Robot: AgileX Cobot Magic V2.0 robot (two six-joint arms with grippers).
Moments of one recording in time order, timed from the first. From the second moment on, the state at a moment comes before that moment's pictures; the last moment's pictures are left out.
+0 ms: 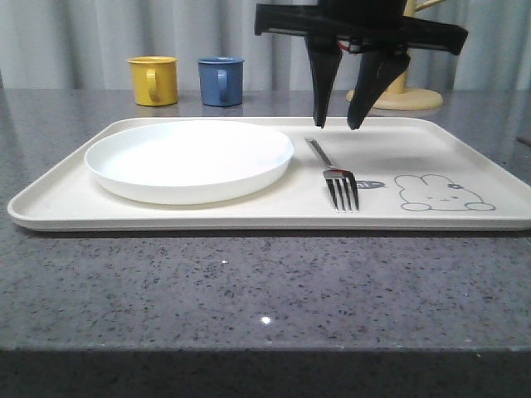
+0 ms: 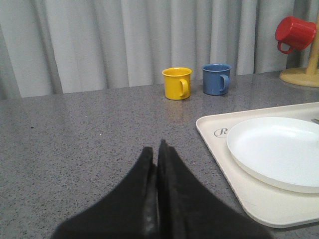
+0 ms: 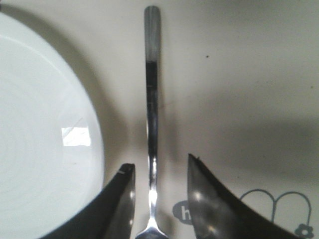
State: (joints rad) left arm -0.14 0.04 -0.35 -0.03 0.43 0.12; right arm 0.50 1.84 -1.67 -0.02 1.15 0.54
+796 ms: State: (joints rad) left arm -0.14 0.04 -0.35 -0.03 0.43 0.12; right arm 0.27 1.58 -1.69 -0.11 1.24 0.20
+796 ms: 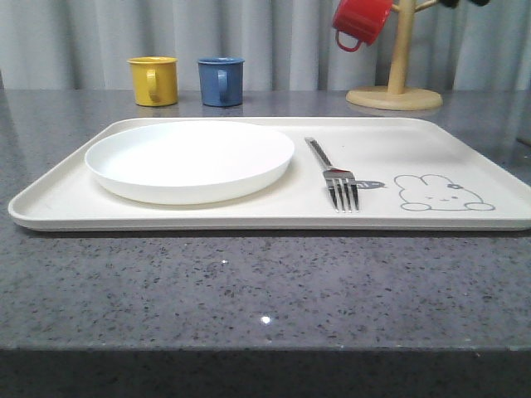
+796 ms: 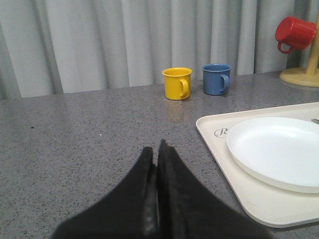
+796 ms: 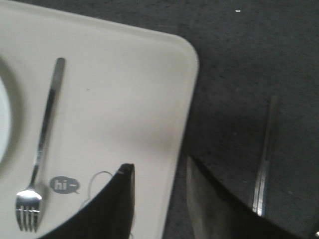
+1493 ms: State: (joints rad) left arm -0.14 0.04 -0.35 -0.03 0.43 0.12; right arm -0.02 1.46 -1.39 -0.10 1.19 0.15
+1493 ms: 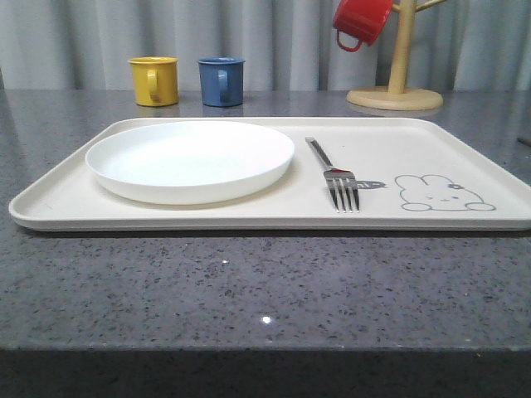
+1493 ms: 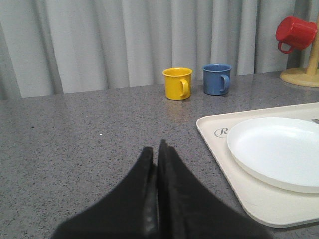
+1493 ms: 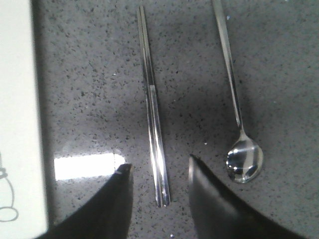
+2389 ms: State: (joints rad) left arm -0.14 0.04 -0.35 -0.03 0.43 0.12; right arm -0.02 1.76 -1.39 -0.09 1.16 0.12
